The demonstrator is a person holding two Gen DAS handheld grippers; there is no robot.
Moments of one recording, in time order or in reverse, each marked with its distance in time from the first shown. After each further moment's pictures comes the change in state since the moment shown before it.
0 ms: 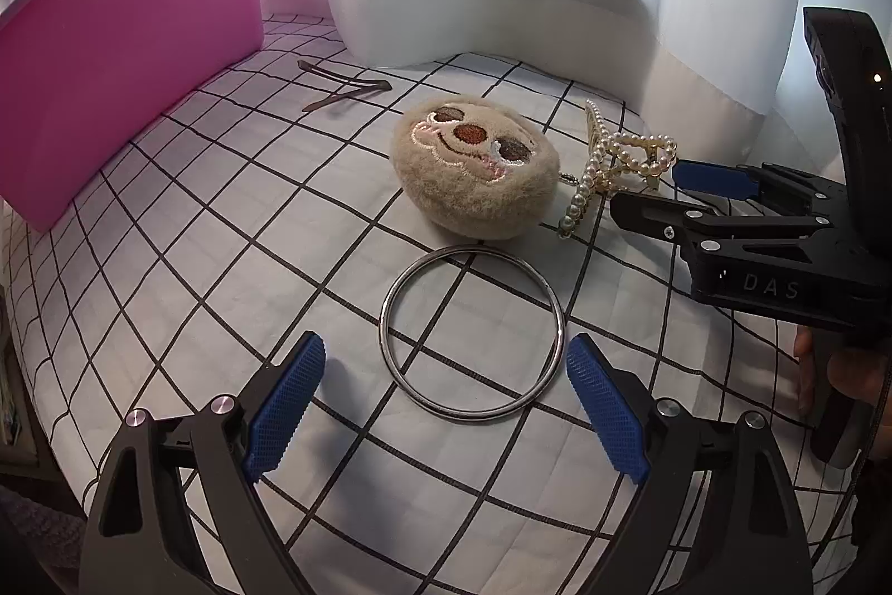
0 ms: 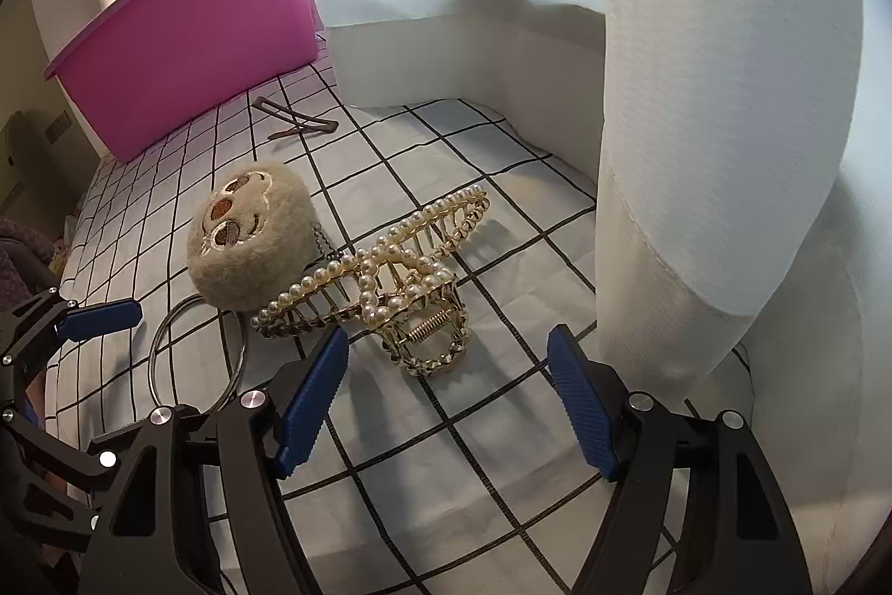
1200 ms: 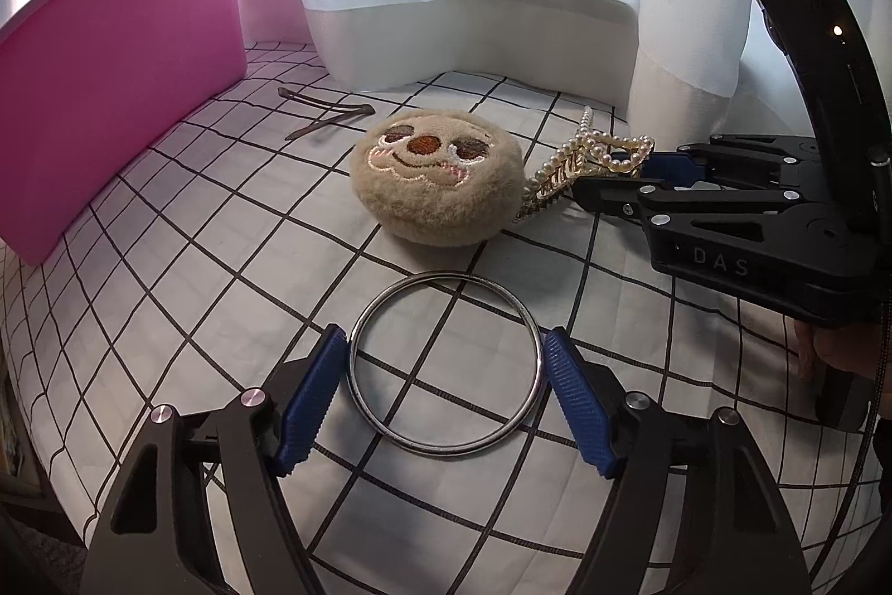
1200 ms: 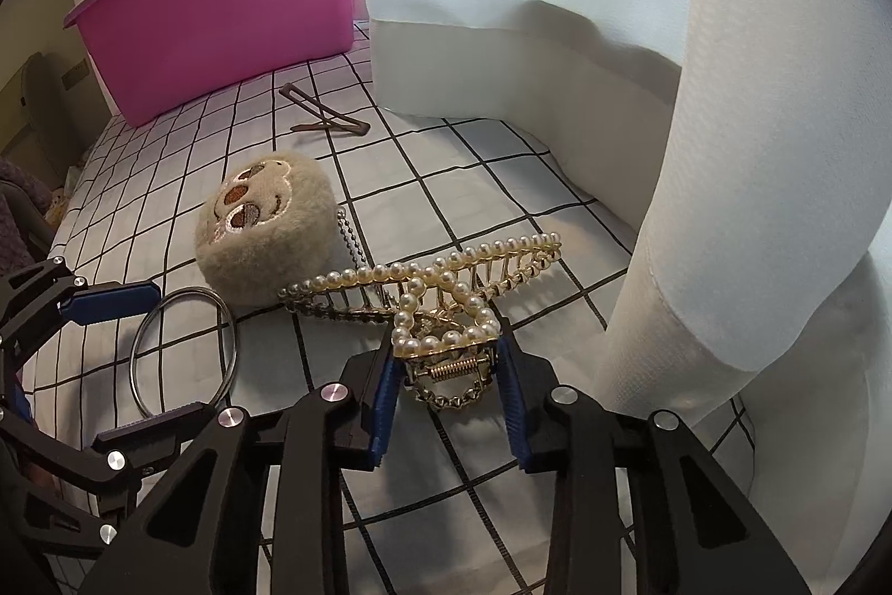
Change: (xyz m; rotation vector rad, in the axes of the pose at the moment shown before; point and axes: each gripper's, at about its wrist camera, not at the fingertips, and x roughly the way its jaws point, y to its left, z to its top) left arm 0.005 -0.002 0.000 0.048 -0.074 -0.029; right arm 0.019 0.018 0.016 -0.125 -0.011 -0.005
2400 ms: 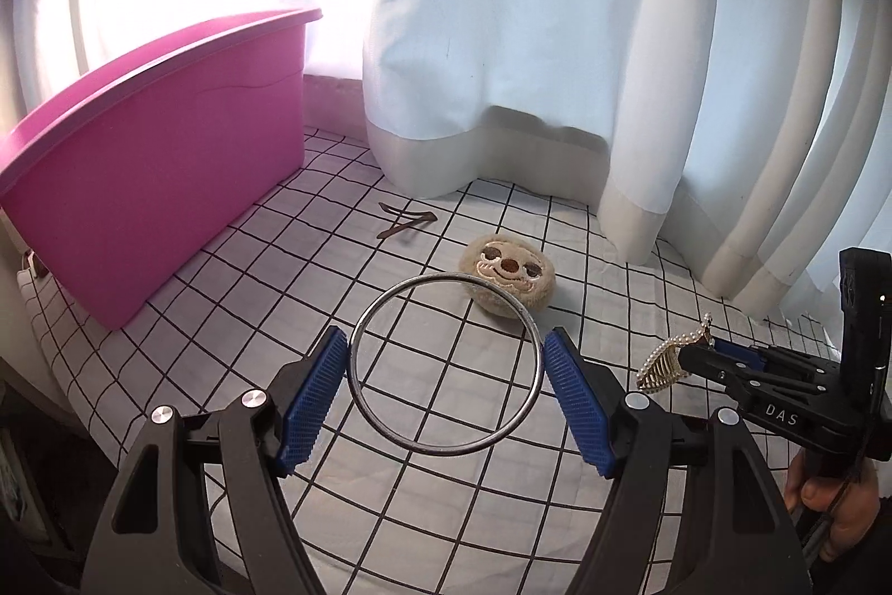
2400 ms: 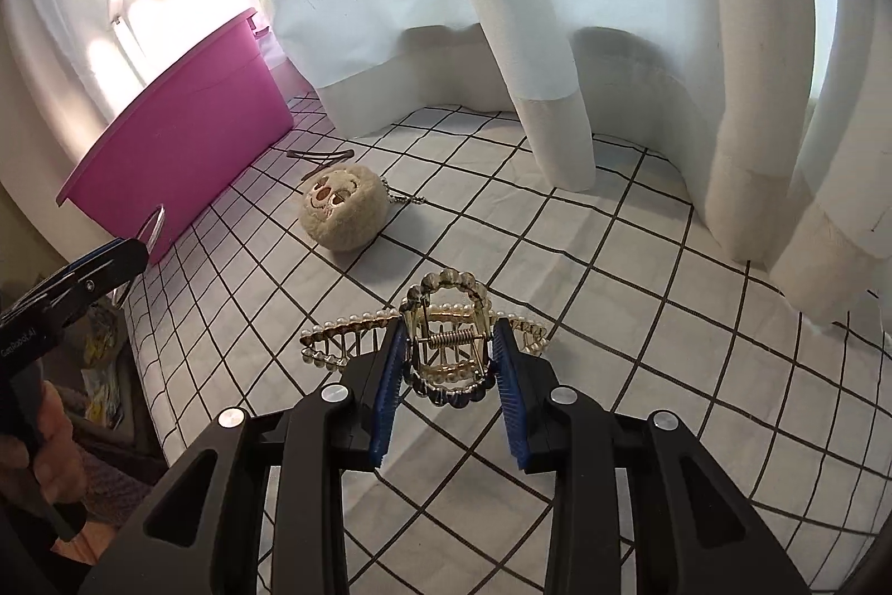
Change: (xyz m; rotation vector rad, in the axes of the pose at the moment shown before) left arm -0.111 0.081 0.031 0.022 -0.129 -0.137; right arm -0.115 0.054 -0.071 0.551 -0.074 -0.083
